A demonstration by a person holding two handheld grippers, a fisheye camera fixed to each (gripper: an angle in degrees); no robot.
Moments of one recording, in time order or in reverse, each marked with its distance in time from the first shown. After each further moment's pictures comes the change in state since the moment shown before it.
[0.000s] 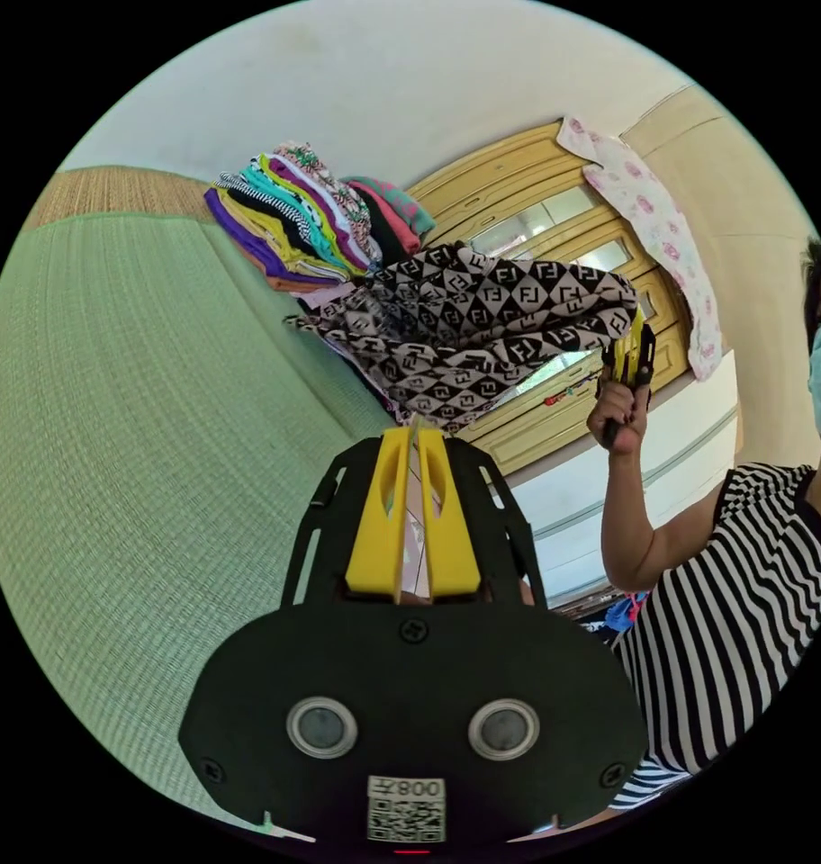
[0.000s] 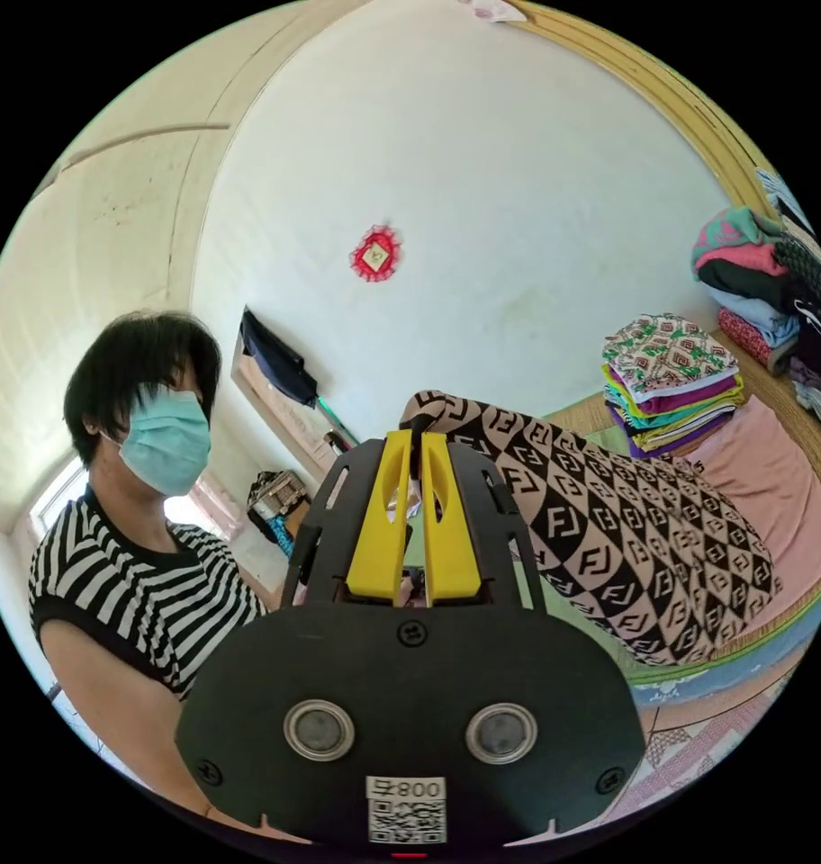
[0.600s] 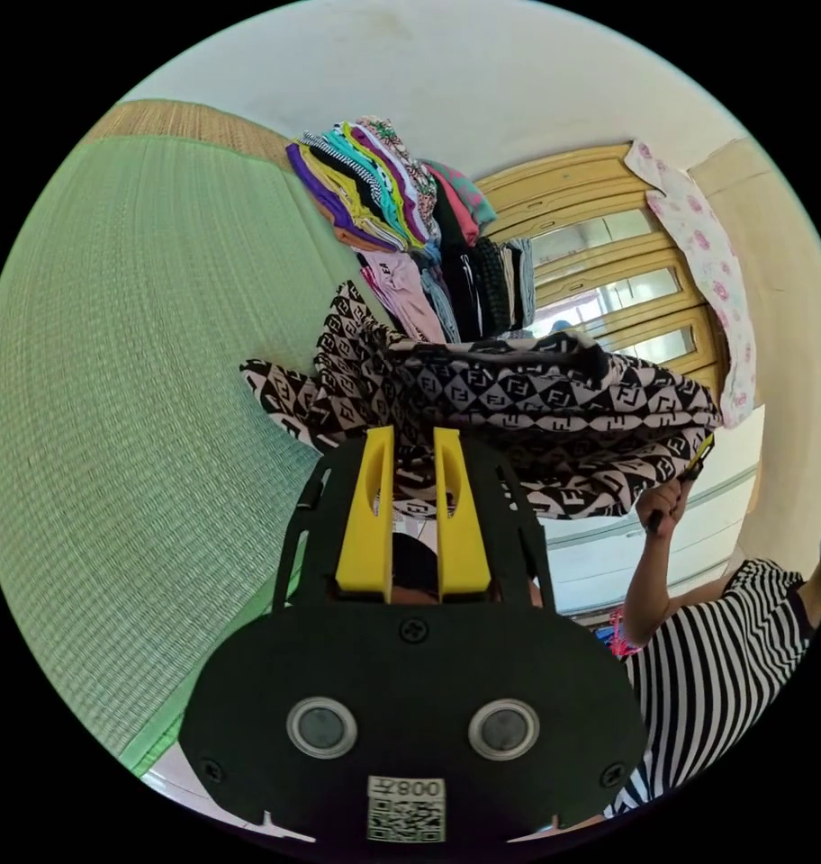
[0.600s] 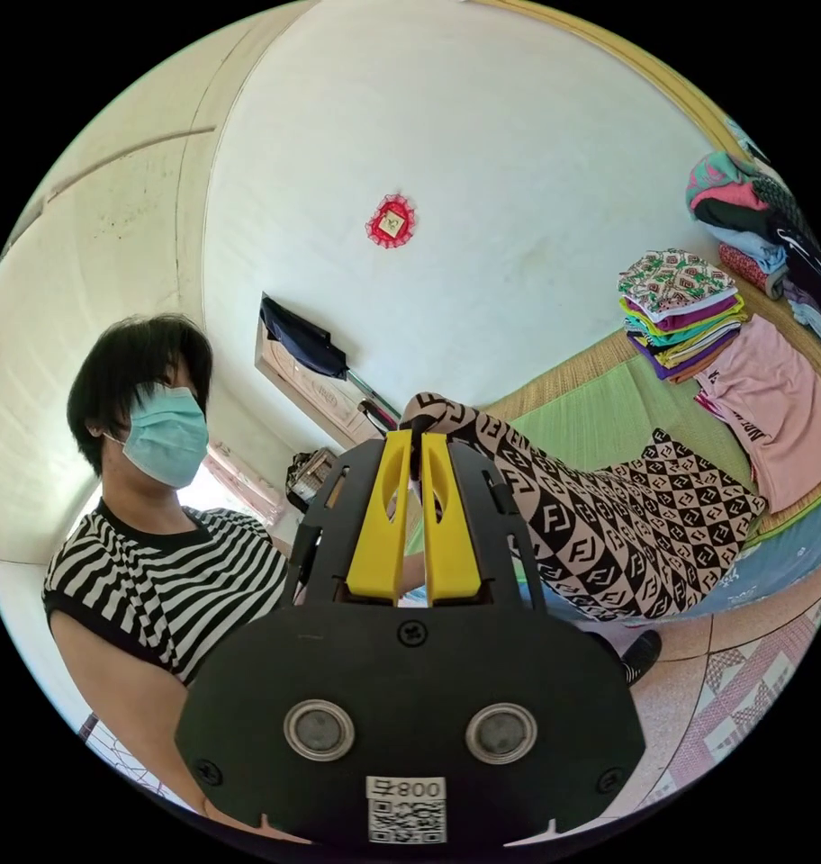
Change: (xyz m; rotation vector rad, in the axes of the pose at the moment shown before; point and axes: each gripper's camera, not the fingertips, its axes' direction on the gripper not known) left arm 0.004 0.045 -0.033 -0.024 -0.074 -0.205; right arm -0.060 0.050 -0.064 -0.108 -0.099 0.097
